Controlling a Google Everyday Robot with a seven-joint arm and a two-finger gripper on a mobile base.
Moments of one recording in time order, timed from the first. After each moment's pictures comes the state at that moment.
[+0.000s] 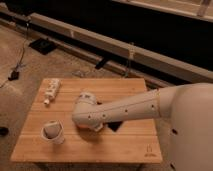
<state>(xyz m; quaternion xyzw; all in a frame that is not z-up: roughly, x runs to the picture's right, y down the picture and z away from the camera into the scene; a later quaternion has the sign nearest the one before) -0.051 0.201 0.774 -0.26 -0.01 -0.31 0.91</state>
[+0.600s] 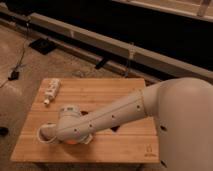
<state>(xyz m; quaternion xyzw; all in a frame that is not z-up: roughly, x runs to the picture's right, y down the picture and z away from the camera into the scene) -0.106 0.250 0.741 -0.27 -0.05 -0.42 0.87</state>
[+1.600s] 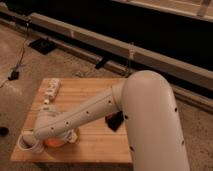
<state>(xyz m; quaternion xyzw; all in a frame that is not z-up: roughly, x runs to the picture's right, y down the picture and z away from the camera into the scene) -0.185 0.243 0.754 -0.26 -0.07 -0.50 0.82</state>
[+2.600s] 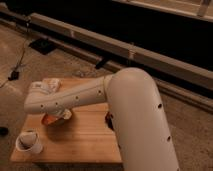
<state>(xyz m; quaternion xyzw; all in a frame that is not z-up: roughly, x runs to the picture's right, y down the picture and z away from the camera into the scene) -0.215 0.121 0.781 -0.22 -0.03 -0.49 0.84</state>
